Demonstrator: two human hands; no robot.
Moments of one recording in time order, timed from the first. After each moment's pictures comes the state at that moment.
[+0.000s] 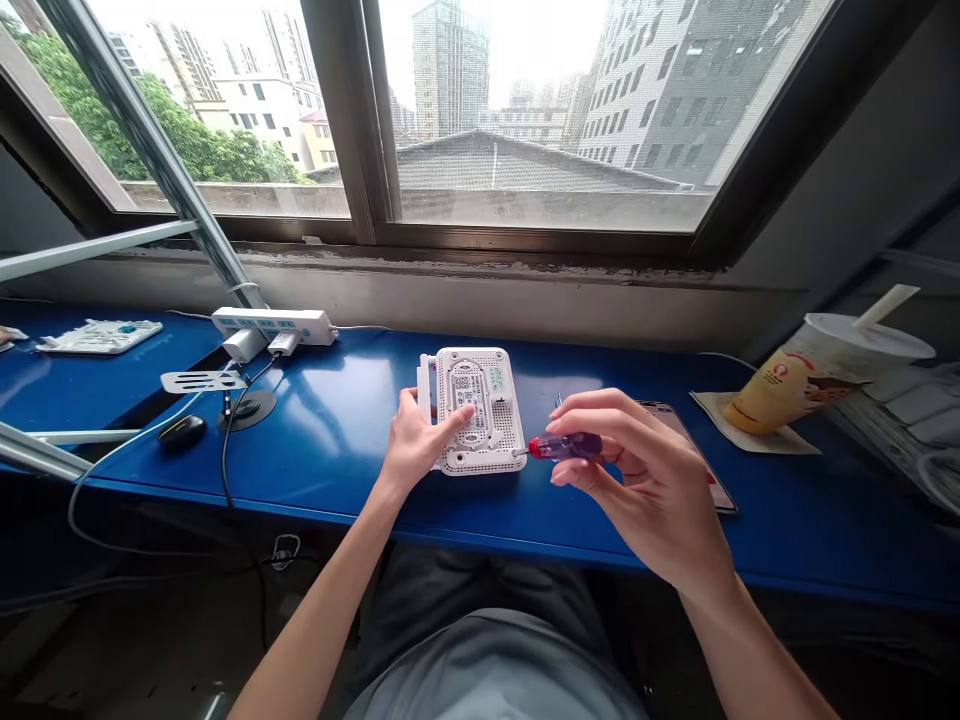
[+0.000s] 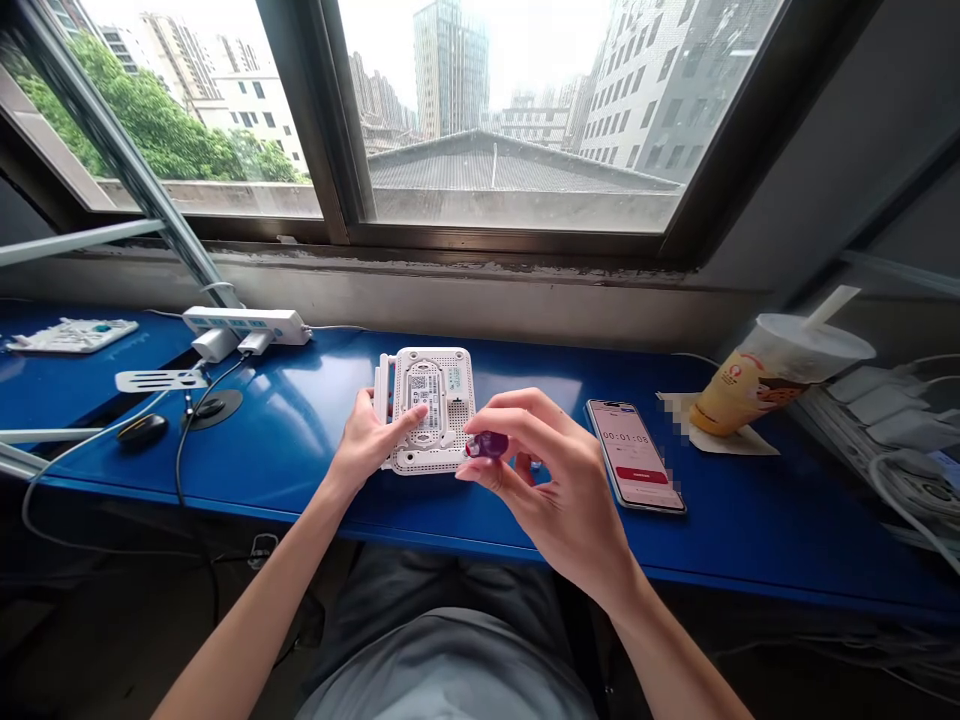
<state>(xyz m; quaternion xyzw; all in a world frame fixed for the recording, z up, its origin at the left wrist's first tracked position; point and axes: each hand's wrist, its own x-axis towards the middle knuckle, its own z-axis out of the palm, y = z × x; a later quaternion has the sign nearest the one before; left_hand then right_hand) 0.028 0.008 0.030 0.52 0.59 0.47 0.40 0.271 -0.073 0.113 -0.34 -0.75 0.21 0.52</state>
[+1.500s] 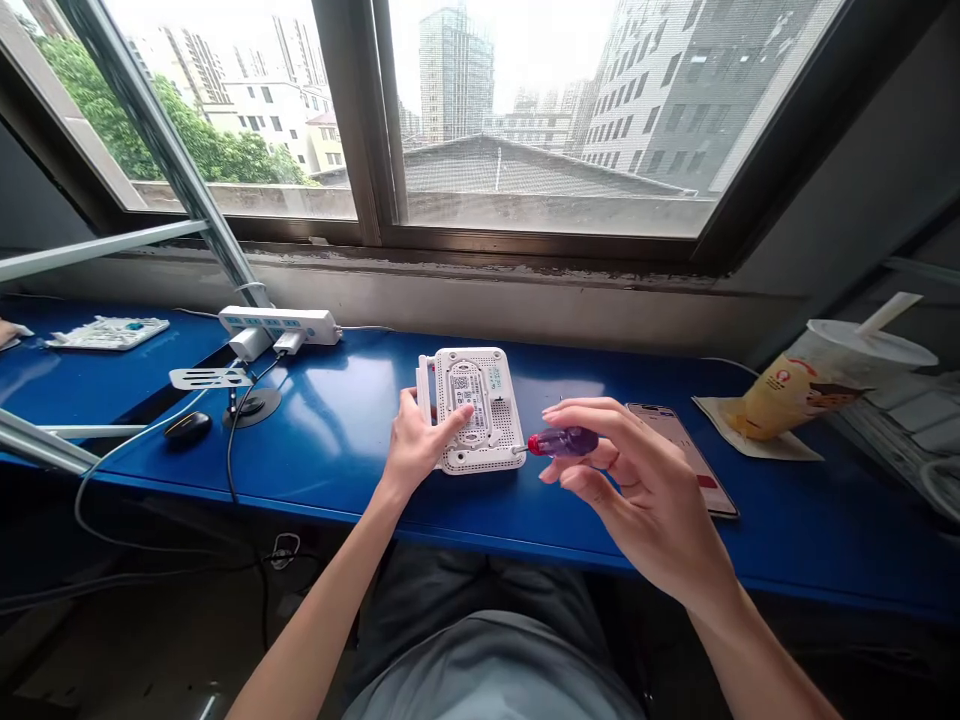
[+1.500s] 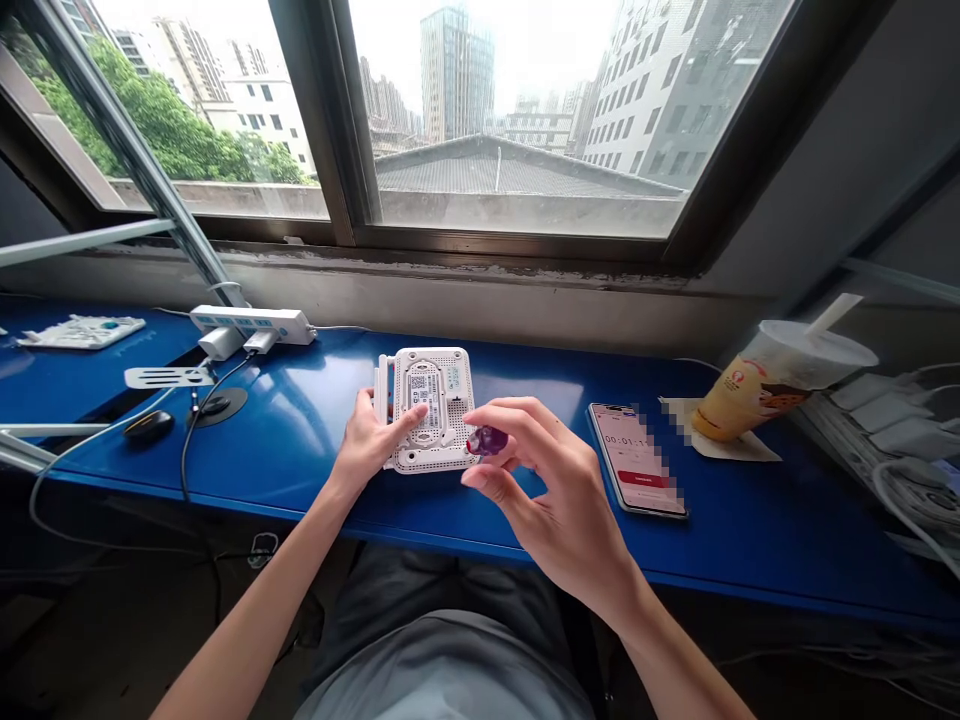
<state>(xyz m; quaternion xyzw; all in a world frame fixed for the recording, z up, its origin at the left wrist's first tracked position) 0.027 0.005 0.029 0.51 0.60 0.48 0.38 0.271 -0.079 0.110 -0.36 -0.75 0.24 0.49</state>
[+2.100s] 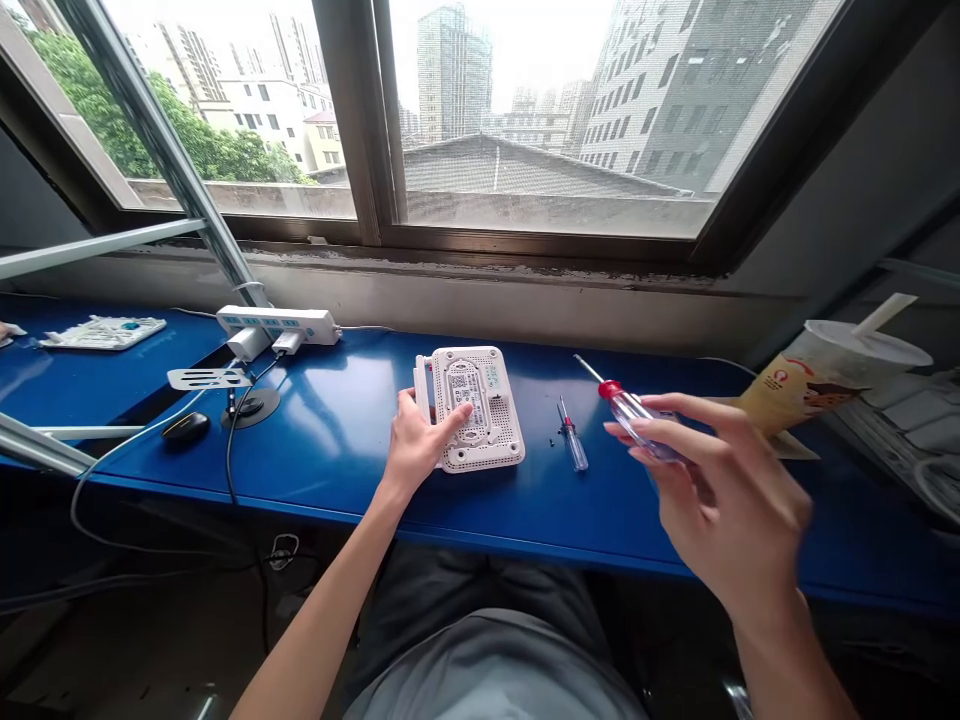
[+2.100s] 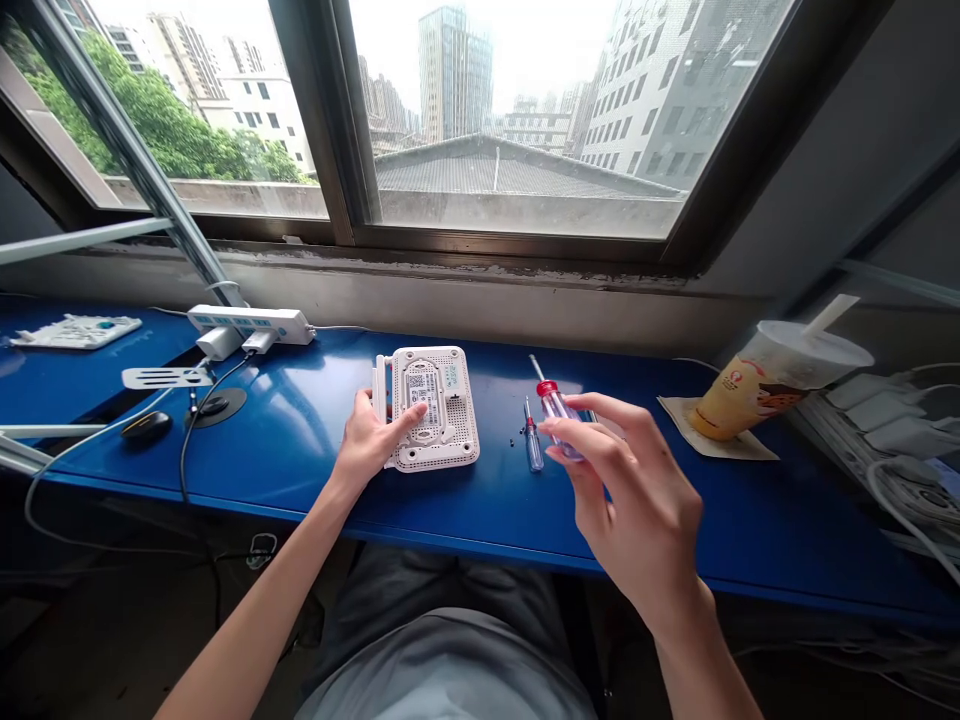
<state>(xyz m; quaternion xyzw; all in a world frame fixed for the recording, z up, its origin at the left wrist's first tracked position) 0.028 0.003 0.036 0.51 0.61 0.47 0.38 0.314 -0.079 0.097 -0.41 -0.76 -0.16 0.48</state>
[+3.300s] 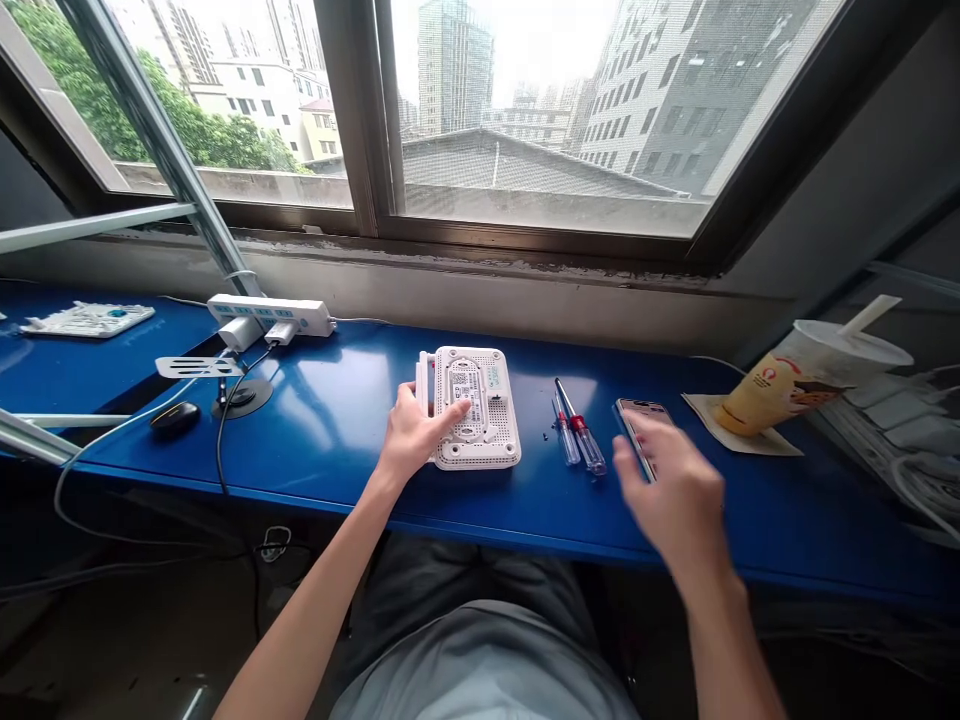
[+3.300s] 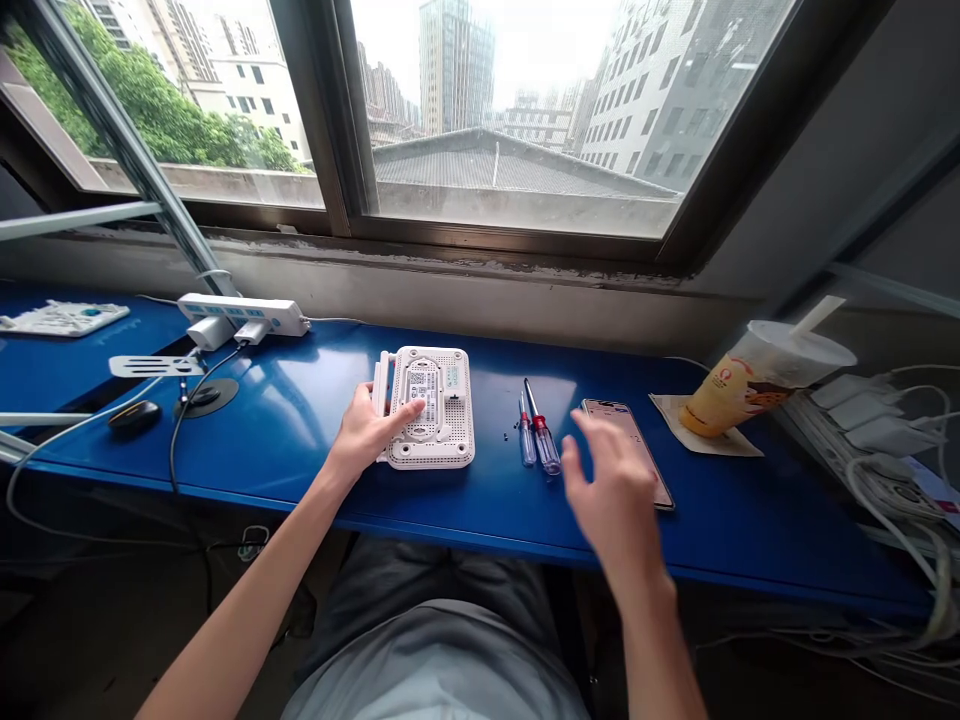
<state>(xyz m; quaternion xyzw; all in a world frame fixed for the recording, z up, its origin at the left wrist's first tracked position) 0.025 0.012 0.023 0.51 0.60 0.47 0.40 0.350 -0.058 0.029 -0.65 -0.67 -0.10 0.34</state>
